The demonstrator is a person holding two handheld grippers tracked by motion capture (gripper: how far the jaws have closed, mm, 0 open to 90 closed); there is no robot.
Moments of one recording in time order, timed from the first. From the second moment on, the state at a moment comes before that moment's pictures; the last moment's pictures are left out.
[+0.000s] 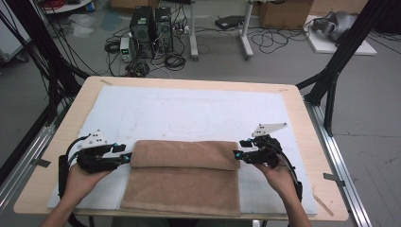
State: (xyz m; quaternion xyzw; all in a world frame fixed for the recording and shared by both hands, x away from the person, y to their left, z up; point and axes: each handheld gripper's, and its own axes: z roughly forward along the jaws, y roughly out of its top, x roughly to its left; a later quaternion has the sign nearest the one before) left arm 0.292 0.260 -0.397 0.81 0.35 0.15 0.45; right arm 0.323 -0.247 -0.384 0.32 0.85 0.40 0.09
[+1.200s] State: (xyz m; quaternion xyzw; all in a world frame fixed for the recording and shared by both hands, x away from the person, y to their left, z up) left arm 0.316 0.237 -0.394 0.81 0.33 0.16 0.45; right arm 0.341 -0.221 -0.392 0.28 0.86 0.41 0.05
